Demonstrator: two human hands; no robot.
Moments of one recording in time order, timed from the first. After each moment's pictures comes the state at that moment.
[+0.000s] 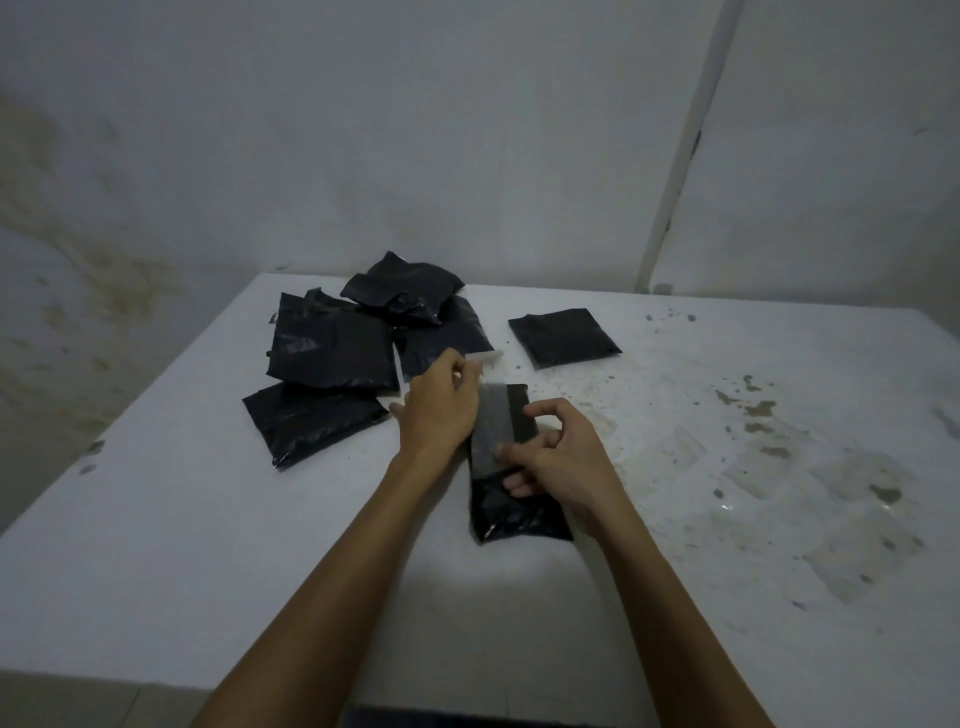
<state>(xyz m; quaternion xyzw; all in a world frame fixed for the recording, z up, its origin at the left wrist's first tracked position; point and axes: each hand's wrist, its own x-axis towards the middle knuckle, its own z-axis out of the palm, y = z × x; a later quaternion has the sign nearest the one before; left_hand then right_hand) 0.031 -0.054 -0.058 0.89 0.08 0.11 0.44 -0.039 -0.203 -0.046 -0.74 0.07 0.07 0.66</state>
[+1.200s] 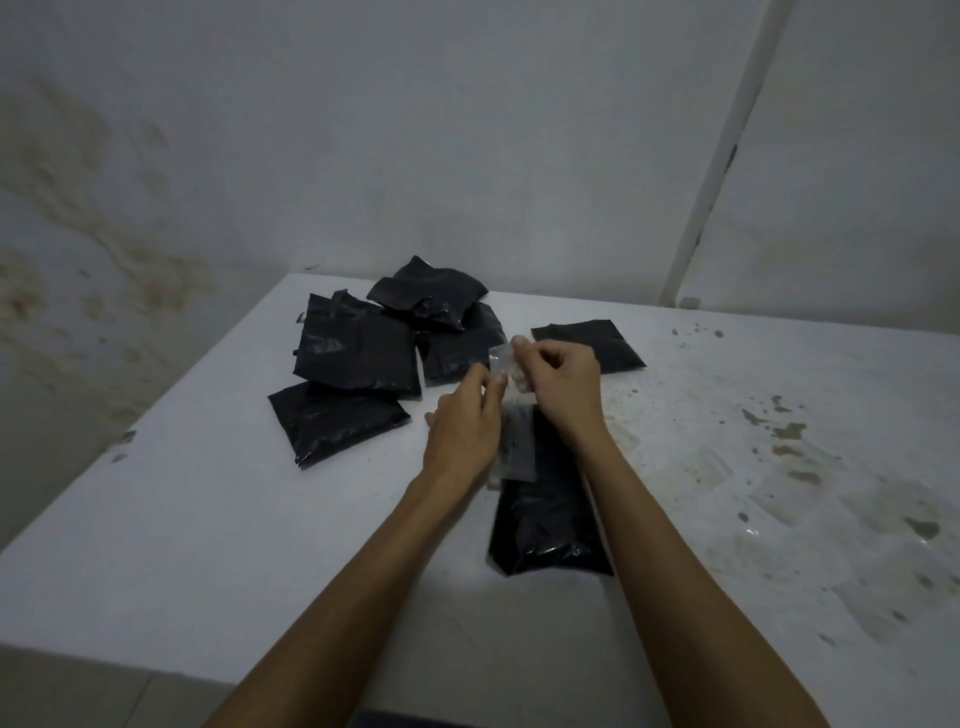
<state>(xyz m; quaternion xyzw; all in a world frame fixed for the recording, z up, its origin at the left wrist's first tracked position) 0.017 -0.057 -0.069 0.87 0.01 0.13 0.48 0.058 -0.184 -0.045 -0.79 -0.06 -0.15 0.59</state>
